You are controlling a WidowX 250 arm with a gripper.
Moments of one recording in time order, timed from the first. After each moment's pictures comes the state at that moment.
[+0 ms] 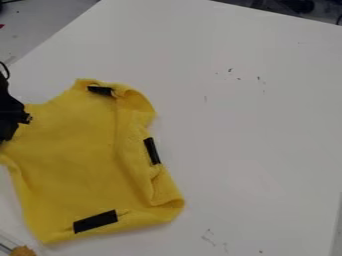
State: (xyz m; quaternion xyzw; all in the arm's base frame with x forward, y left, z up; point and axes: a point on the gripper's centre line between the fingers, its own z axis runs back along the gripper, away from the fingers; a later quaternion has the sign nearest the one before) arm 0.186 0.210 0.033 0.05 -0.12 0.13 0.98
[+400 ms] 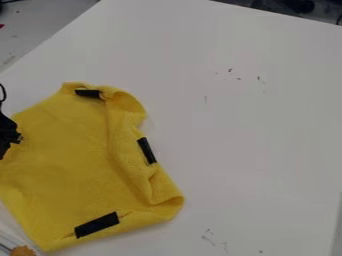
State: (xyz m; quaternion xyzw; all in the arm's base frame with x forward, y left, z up) arm 0.170 0.208 0.025 0.08 -0.04 0.13 0.99
